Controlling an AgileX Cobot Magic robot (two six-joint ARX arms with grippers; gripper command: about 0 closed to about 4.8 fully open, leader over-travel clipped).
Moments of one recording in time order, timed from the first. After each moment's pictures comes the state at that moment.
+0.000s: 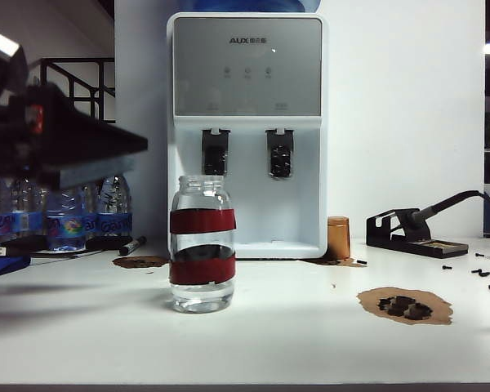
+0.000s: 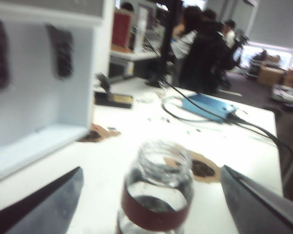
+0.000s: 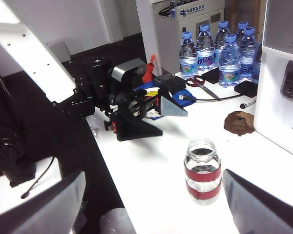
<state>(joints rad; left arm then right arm) -0.15 1.66 0.41 1.22 0.98 -0.10 0.24 0.71 0.81 -0.50 -0.83 -0.17</state>
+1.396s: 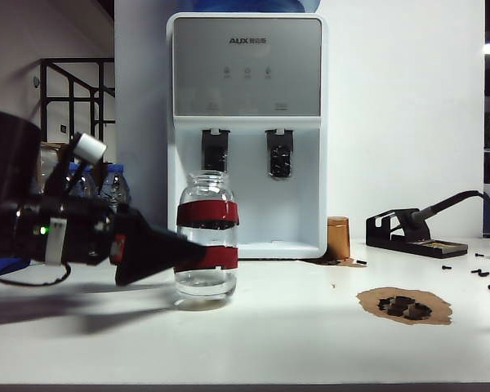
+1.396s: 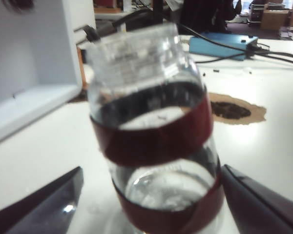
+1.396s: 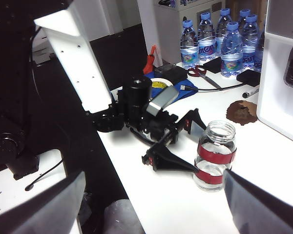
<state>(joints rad) -0.29 2.04 0.58 1.24 0.84 0.20 0.24 0.71 0.81 -0.55 -0.83 -0.19</state>
